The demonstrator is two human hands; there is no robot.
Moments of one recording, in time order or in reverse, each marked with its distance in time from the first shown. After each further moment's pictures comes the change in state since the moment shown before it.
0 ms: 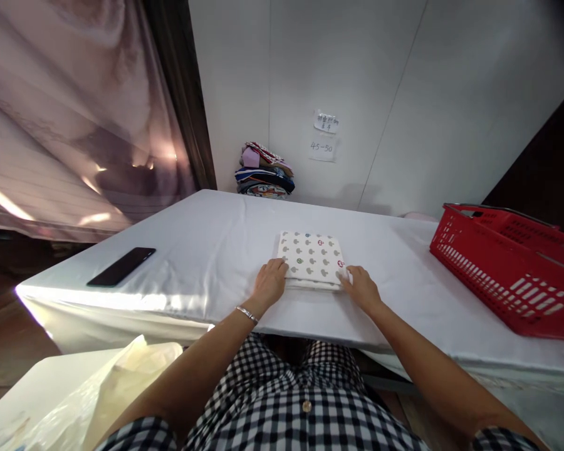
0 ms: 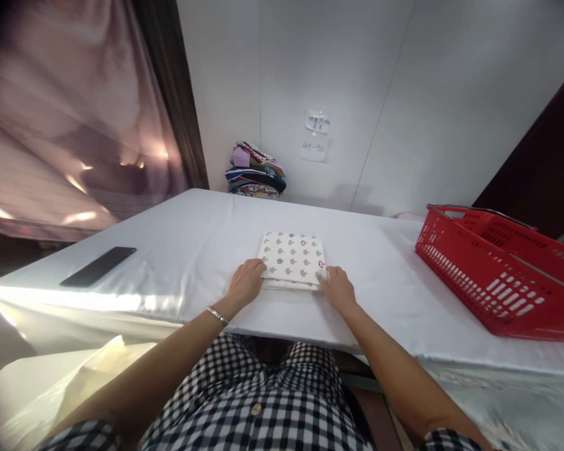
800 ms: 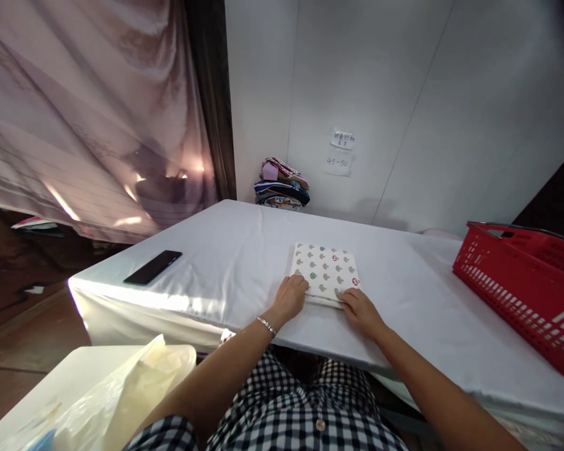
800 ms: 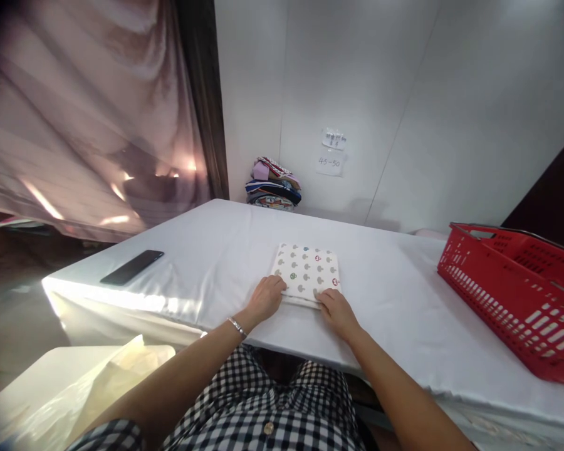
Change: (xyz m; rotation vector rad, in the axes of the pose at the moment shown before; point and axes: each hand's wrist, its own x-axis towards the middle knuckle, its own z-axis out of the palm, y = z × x) left_hand -0.006 0.002 0.014 -0.001 0.053 0.158; right_hand -0.011 -0.005 0.027 -0.144 -0.098 -0.640
